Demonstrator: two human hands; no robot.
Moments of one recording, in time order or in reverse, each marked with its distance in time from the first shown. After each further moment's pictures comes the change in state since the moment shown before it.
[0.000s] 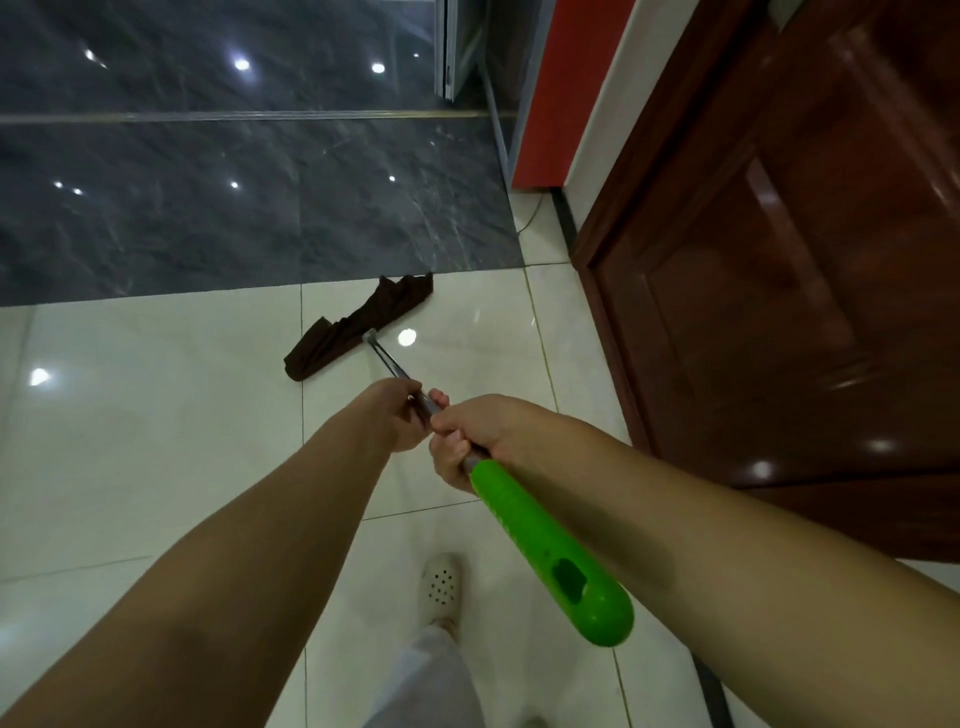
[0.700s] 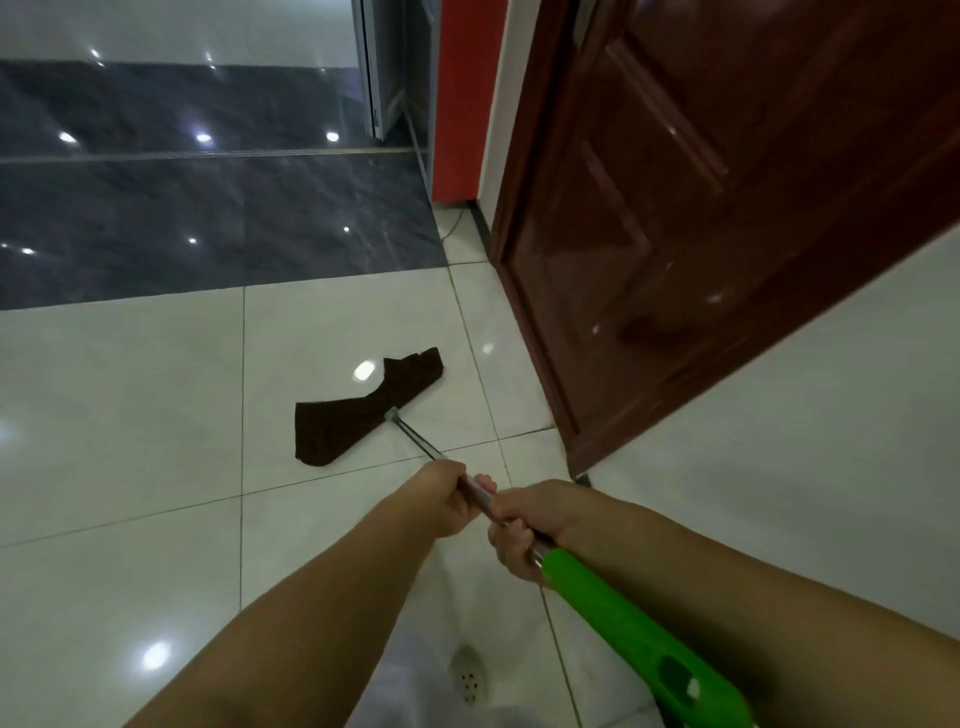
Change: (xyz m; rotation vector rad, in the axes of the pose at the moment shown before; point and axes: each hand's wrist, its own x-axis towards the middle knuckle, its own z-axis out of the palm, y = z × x) left_hand -0.114 -0.397 -0.002 0.183 -0.068 -0.061; right_hand -0.176 0.288 -0.246 0.056 0.125 -0.017
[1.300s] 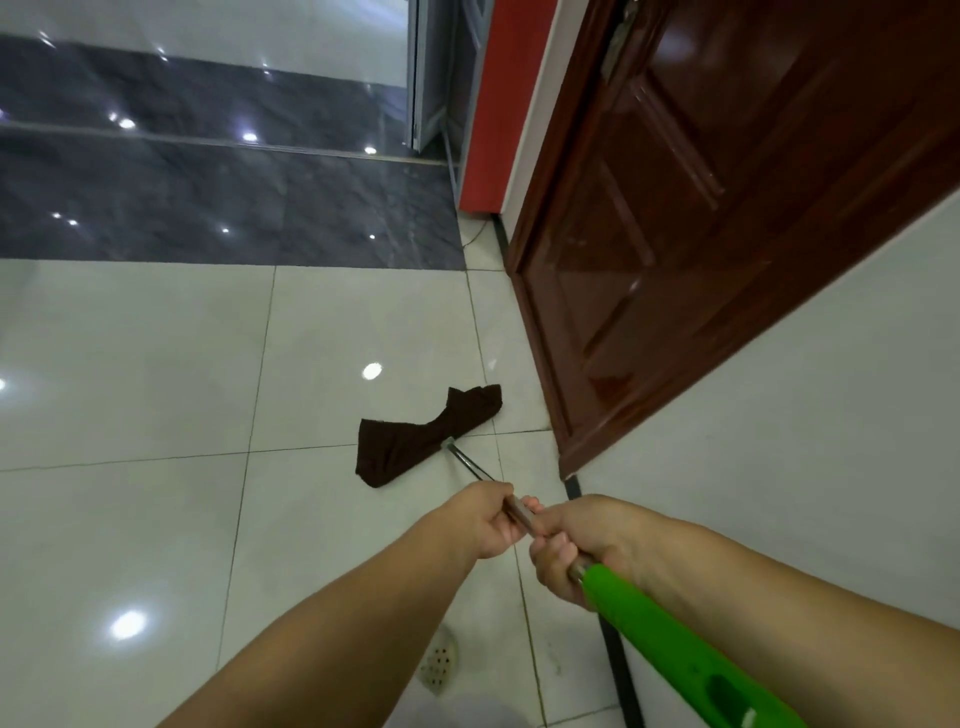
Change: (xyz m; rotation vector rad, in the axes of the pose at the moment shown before) left_hand -0.058 -0.114 0.004 -0.117 -0.118 -0.051; right_hand -0.053 0.089 -0.043 -0.019 0.122 0.024
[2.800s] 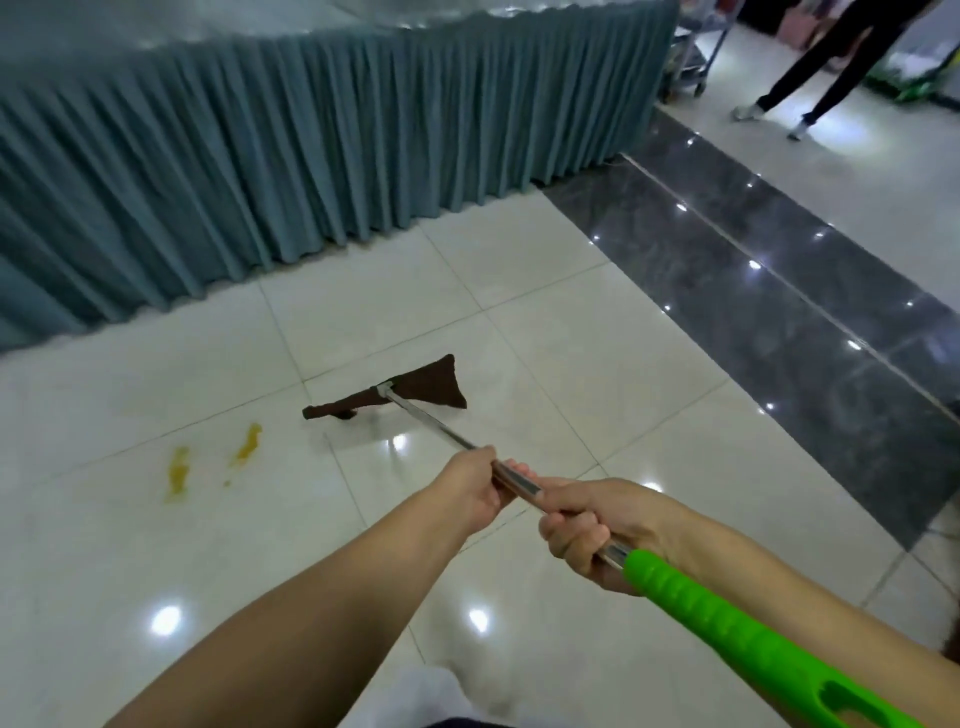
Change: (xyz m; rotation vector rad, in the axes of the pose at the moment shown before) left_hand -0.299 -0.060 -0.438 -1.040 0.283 0.776; right_hand -0.038 0.294 0.353 -1.174 -0.533 0.224
